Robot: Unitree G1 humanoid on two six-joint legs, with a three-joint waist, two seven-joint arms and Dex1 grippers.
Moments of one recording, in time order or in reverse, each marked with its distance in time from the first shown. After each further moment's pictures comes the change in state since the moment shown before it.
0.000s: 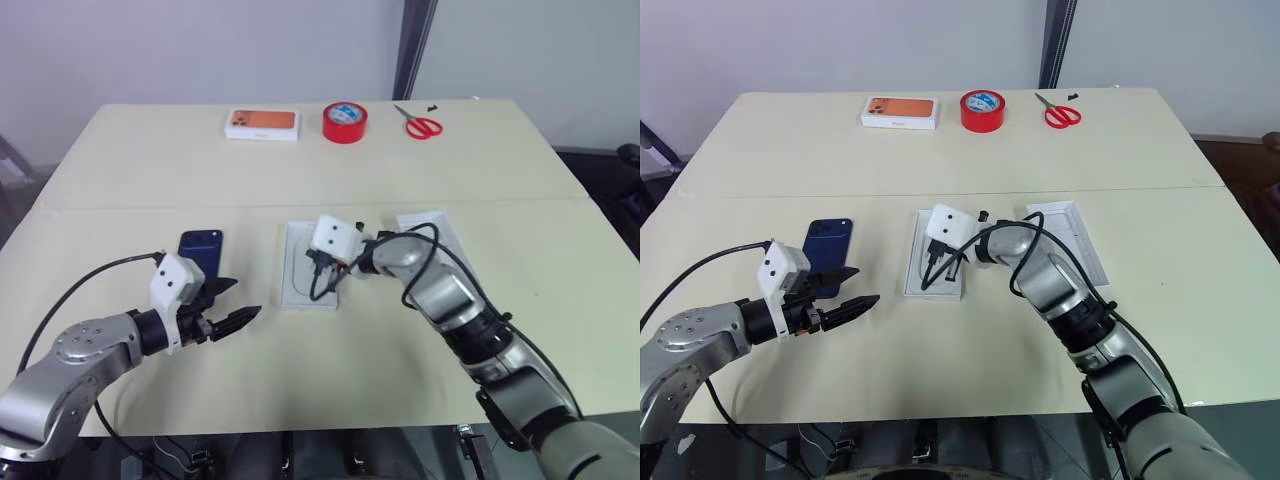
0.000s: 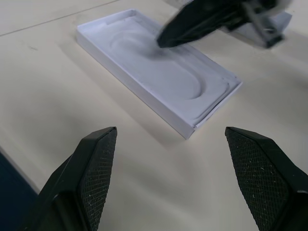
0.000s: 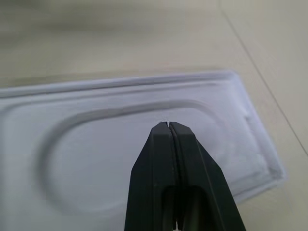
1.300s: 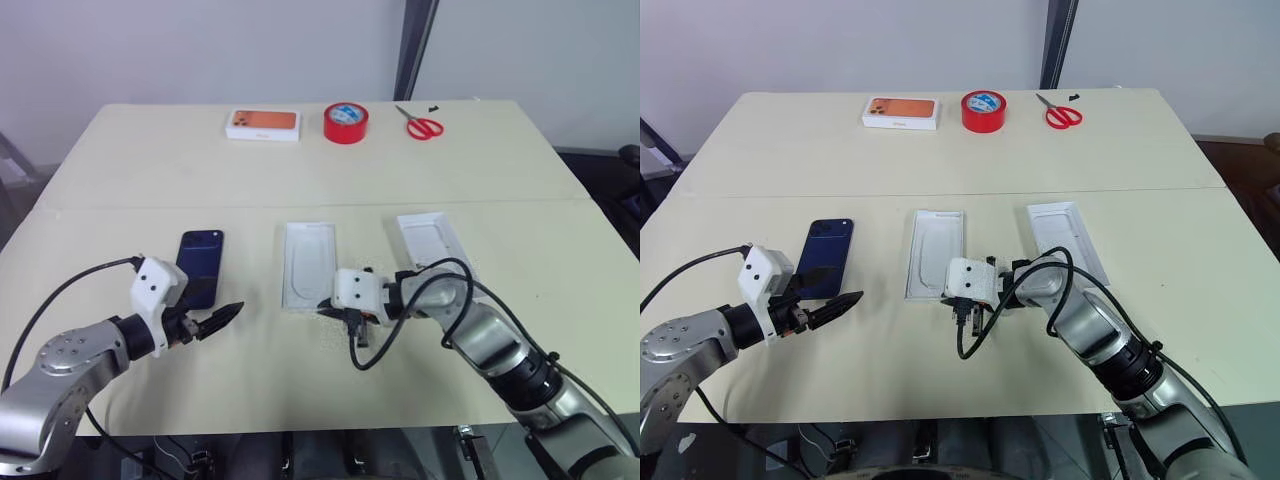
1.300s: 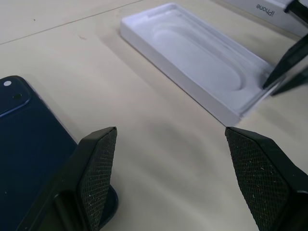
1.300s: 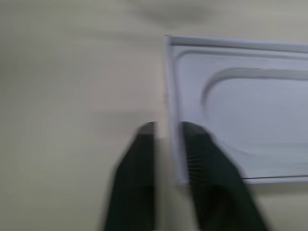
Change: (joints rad) left arm 0.061 -0.041 0.077 0.004 0.074 -0.025 0.016; right arm 0.186 -0.161 0.012 -0.168 0.091 -0.089 0.132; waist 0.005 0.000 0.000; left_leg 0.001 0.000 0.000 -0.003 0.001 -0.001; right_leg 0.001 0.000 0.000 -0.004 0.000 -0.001
